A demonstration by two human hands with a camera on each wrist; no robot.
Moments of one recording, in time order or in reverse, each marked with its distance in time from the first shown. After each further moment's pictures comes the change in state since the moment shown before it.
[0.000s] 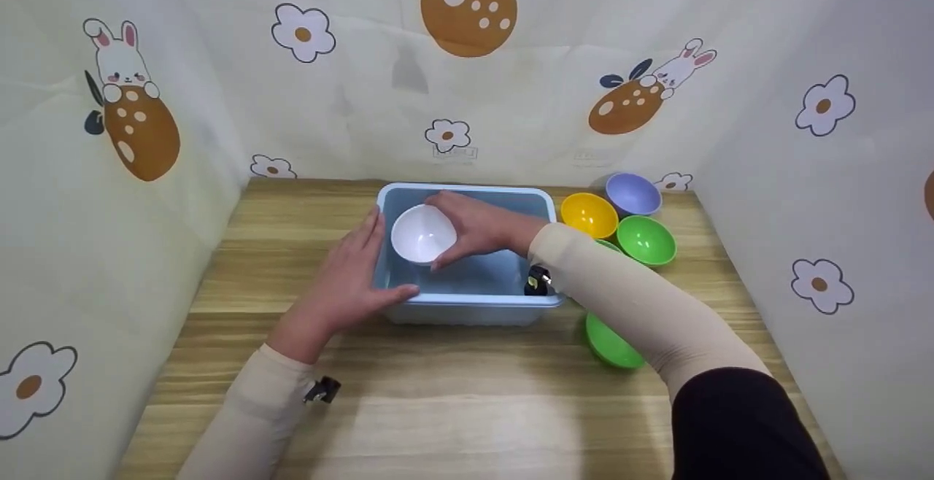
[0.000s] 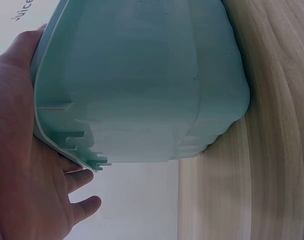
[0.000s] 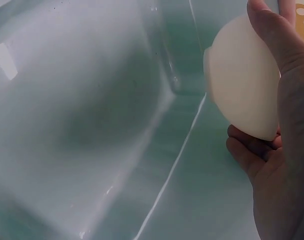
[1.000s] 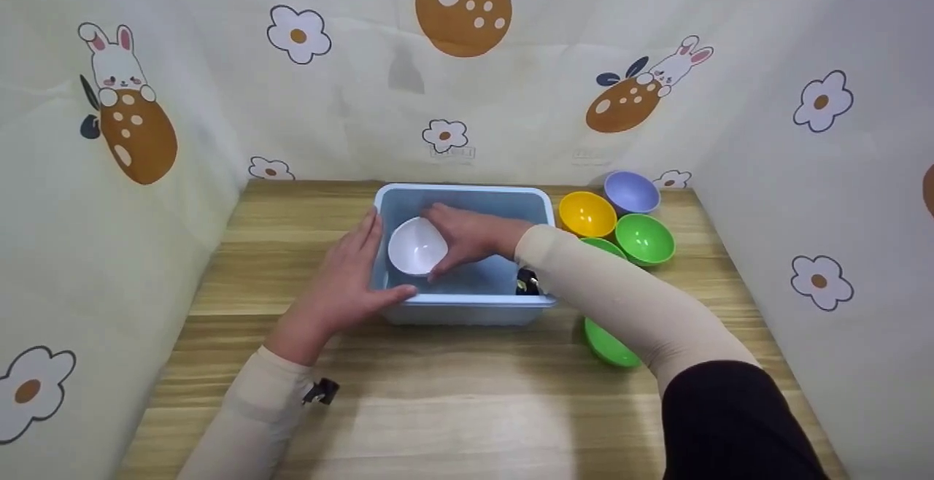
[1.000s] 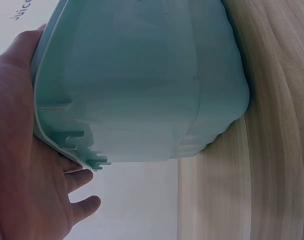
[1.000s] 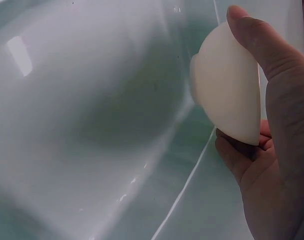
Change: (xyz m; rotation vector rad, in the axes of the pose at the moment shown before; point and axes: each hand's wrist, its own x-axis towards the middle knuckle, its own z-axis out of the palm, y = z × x) left_hand -0.001 -0.001 0.000 0.009 0.010 0.032; right_hand 0.011 0.000 0.016 -0.105 -0.125 0.046
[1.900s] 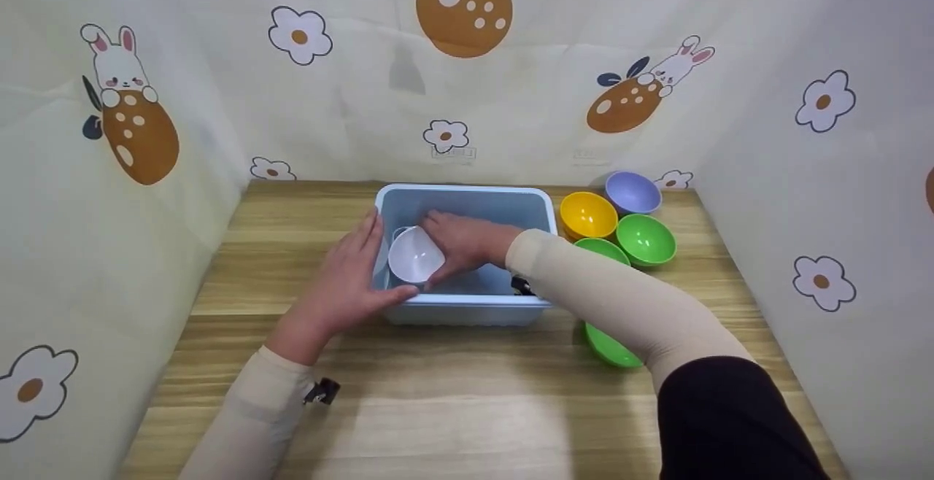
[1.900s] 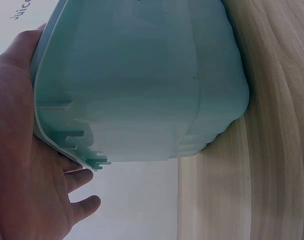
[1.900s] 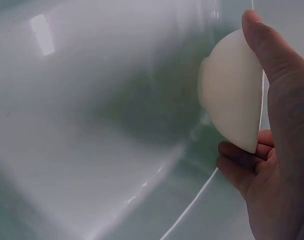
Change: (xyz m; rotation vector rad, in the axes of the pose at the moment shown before) left_hand -0.001 0.003 0.000 0.031 -0.010 -0.022; right_hand 0.008 -0.007 0.014 -0.196 -0.039 0.035
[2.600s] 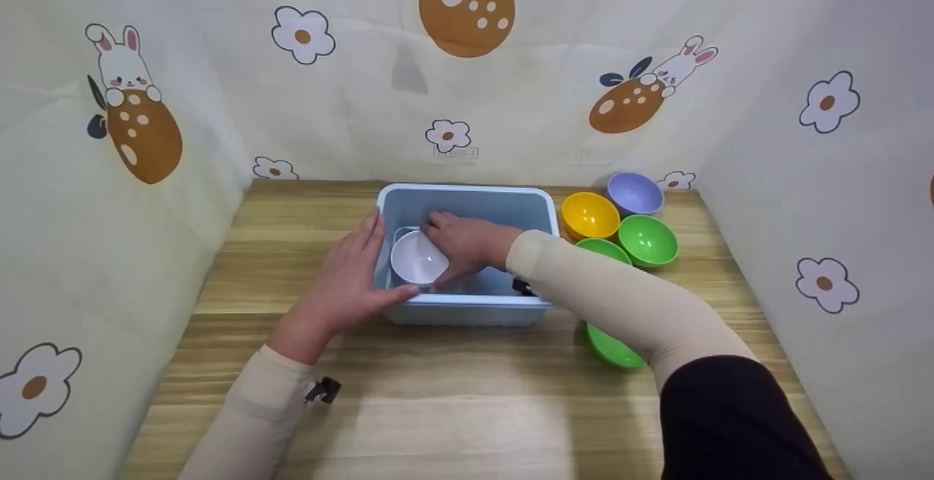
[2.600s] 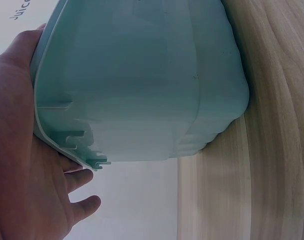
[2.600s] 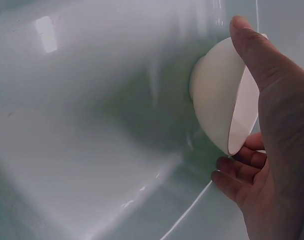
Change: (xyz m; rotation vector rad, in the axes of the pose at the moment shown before) left_hand 0.000 -0.002 0.000 0.000 0.014 0.019; right_hand -0.002 -0.005 0.003 -0.185 -0.023 -0.009
